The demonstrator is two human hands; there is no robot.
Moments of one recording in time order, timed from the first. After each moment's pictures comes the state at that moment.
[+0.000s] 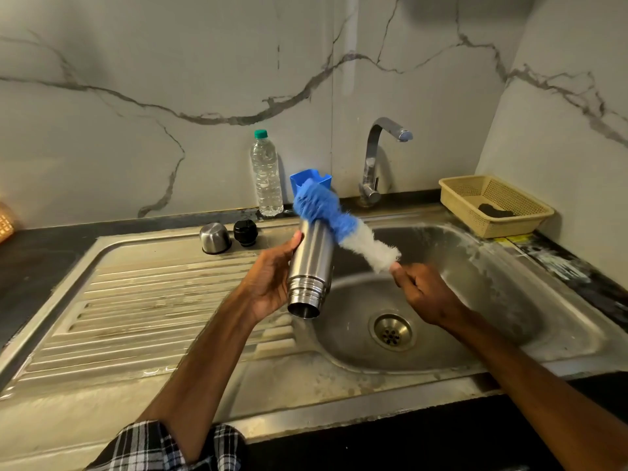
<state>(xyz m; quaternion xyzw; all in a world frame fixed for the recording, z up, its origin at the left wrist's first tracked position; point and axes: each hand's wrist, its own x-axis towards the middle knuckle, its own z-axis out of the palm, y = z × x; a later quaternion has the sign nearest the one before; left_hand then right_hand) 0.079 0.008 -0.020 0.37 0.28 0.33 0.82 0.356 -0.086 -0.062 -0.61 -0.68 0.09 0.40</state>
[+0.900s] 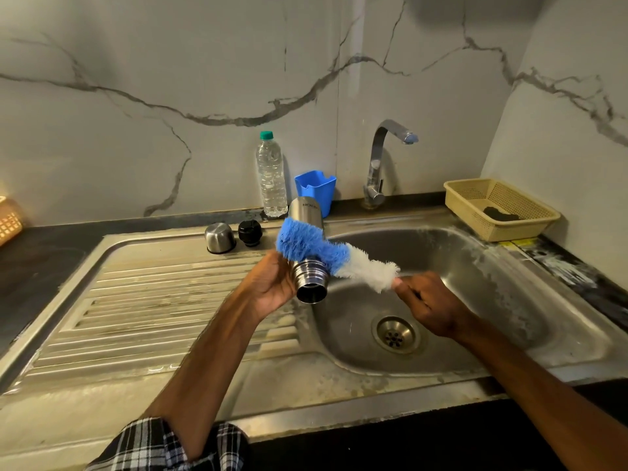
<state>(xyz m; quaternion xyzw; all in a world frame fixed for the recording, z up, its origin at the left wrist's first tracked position) 0.079 0.012 -0.023 0.31 0.27 0.38 0.83 0.356 -0.095 -0.065 -0.56 -0.74 0.06 0.37</state>
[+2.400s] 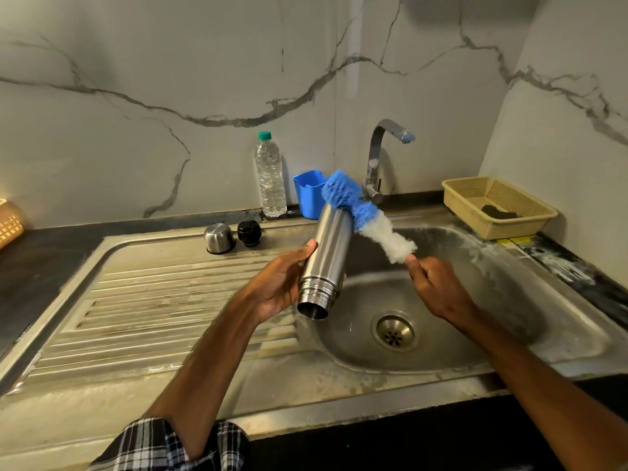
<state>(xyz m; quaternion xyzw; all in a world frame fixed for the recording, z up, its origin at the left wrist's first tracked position) 0.083 0.004 -0.024 0.42 0.23 0.27 0.83 0.369 -0.084 -0.061 -0.67 -0.63 0.05 0.40</state>
